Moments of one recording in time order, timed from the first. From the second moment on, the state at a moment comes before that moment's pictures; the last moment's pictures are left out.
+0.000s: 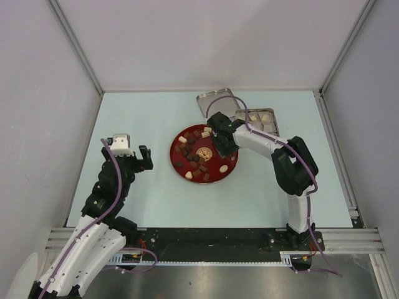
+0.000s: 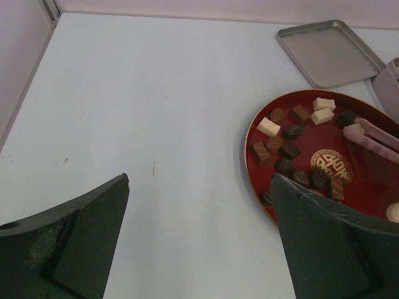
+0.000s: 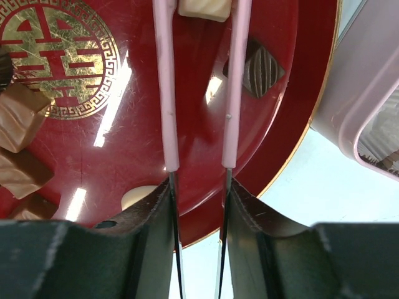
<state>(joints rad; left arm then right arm) -0.41 0.51 0.57 -0.27 -0.39 -0.15 0.67 1.99 1.52 -0.71 0.19 0.11</state>
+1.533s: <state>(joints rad) -0.41 0.51 0.57 -0.27 -0.39 -0.15 0.15 1.79 1.44 -0.71 0.11 0.13</state>
